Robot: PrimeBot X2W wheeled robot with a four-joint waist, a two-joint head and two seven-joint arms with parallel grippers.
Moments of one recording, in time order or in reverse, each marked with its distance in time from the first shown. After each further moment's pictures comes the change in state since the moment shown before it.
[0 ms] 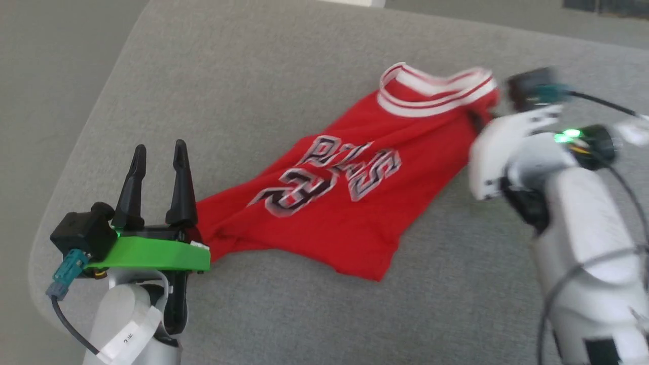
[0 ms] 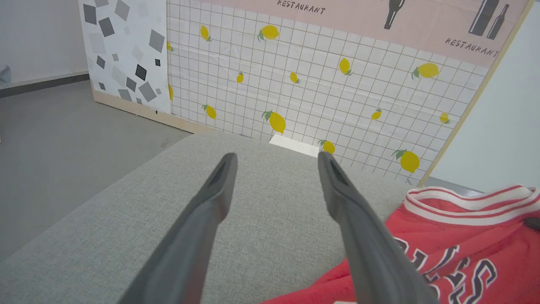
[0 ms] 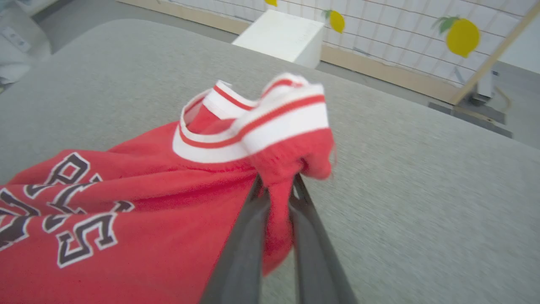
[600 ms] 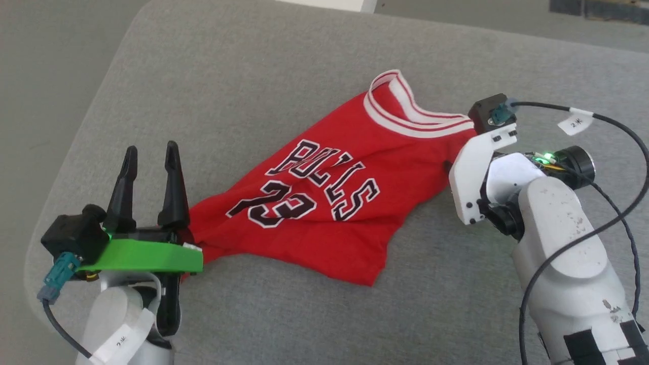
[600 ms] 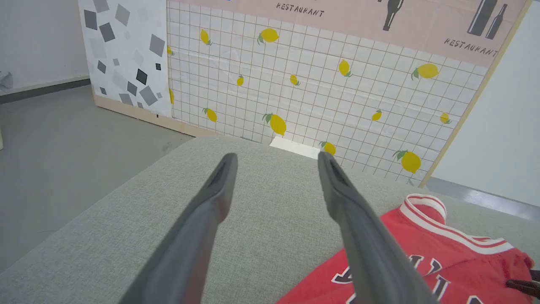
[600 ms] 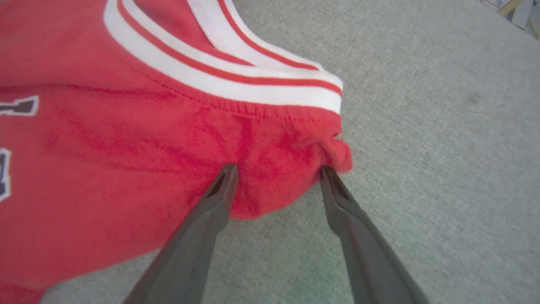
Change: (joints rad) left arm 0.014 0.027 -0.002 -0.019 -0.010 0.013 0.000; right arm -0.012 0.002 0.070 0.120 -0.063 0.000 0.190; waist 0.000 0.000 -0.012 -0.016
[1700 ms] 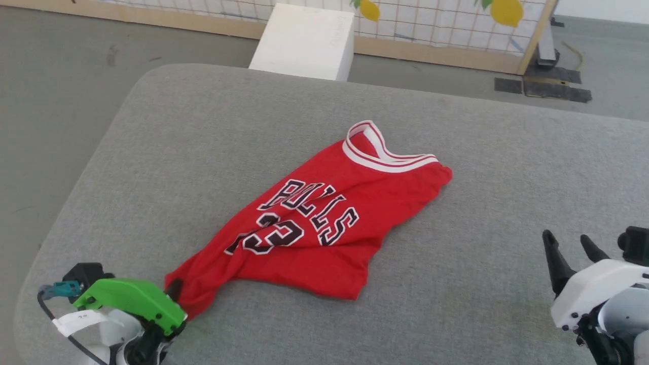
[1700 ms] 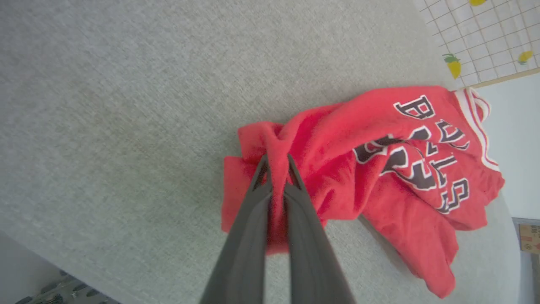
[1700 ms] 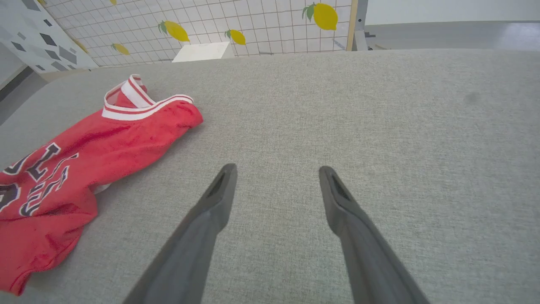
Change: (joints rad) left arm 0.138 0.073 0.030 0.112 -0.438 0.313 0.714; right arm 0.607 0.000 -0.350 -0.536 0.223 0.000 -0.256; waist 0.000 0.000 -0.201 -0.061
